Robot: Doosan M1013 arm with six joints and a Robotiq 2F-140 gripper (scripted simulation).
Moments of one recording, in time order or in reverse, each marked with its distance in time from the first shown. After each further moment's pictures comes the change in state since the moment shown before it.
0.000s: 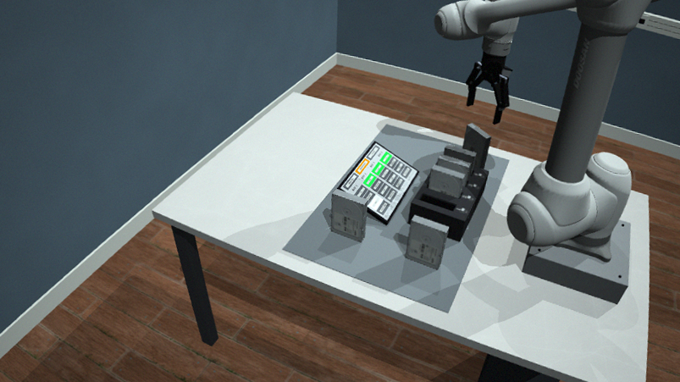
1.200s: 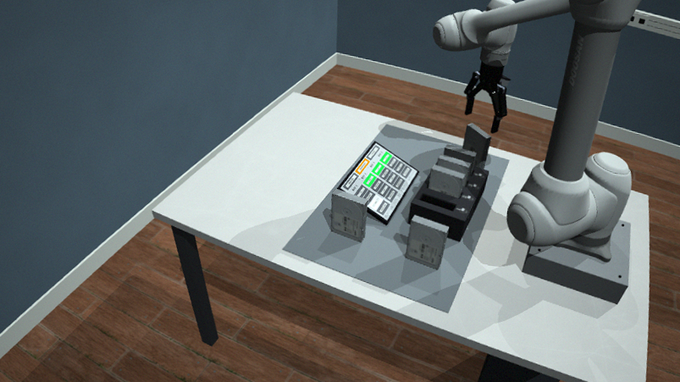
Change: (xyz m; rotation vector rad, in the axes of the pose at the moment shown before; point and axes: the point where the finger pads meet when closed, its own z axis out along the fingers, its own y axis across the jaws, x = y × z) arm 0.000 0.000 0.035 0.000 0.000 0.000
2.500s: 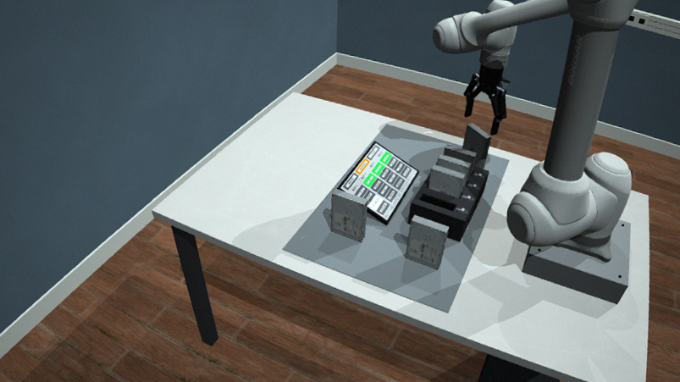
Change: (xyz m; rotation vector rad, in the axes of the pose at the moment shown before) arm 0.000 0.000 0.008 0.000 0.000 0.000
